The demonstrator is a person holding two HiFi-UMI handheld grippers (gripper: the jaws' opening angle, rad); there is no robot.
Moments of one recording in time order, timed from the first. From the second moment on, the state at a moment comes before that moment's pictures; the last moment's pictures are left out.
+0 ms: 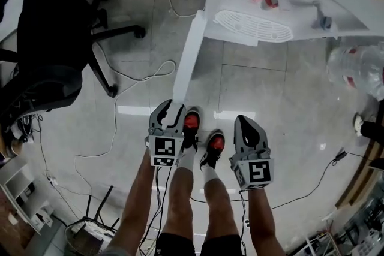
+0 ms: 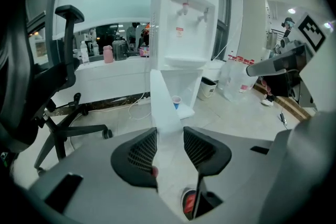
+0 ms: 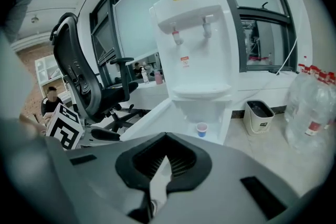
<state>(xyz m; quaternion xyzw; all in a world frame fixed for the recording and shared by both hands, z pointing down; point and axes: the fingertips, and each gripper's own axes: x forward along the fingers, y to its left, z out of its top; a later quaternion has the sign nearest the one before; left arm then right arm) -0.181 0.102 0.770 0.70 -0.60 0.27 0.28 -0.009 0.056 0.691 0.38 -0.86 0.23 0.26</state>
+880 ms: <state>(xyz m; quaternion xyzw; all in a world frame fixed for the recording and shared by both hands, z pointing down) -0.065 0.063 0.767 0.74 -0.56 0.29 0.25 0.096 0.068 0.696 0.44 -0.82 0.27 0.23</state>
